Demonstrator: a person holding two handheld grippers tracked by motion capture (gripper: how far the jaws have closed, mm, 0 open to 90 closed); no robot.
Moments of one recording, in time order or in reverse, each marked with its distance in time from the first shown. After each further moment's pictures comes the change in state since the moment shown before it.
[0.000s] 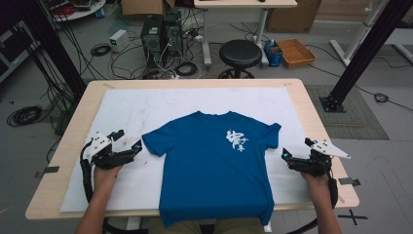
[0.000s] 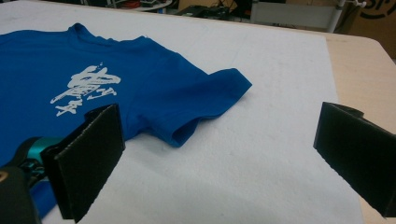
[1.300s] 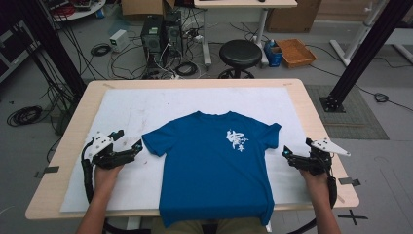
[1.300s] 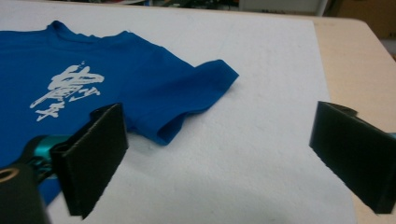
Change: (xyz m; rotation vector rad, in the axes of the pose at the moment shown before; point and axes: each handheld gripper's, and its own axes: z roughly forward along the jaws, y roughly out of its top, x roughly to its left) left arm -0.002 0.000 0.002 0.016 0.027 0.003; right arm -0.003 0.002 0.004 0.043 -0.047 0.059
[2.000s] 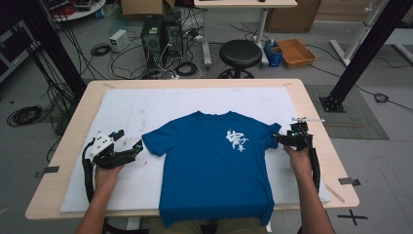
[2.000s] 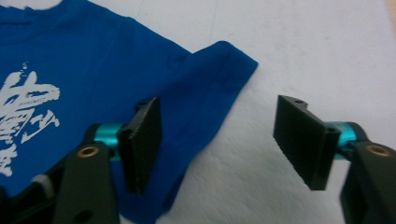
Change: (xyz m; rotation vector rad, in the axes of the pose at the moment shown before) left arm -0.001 0.000 0.001 0.012 0.005 0.014; right arm 0.005 0.045 0.075 0.347 -0.046 0.159
